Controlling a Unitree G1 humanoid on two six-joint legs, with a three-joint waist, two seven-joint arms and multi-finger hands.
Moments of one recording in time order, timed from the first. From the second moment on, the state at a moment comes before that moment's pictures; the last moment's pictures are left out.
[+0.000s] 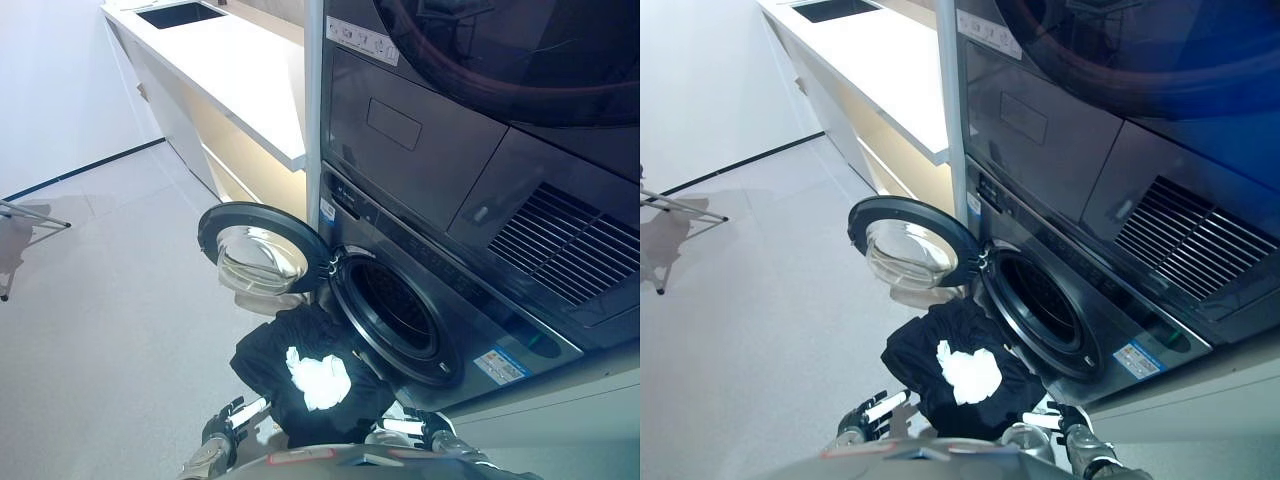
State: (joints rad) left arm 0.02 0.11 -0.05 1.24 -0.35 -0.13 0.03; right arm -0.06 -0.17 0.13 1.33 0.12 -0.05 -0.05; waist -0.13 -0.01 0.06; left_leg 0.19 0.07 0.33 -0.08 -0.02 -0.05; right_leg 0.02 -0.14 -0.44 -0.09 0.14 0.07
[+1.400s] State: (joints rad) left arm -0.59 0.39 -0.25 0.07 -0.35 -0.36 0.39; right arm -1.21 -0.39 0.46 1.24 -0.18 -0.11 -0.33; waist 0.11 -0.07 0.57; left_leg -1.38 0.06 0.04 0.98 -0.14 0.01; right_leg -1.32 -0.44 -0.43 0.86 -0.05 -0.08
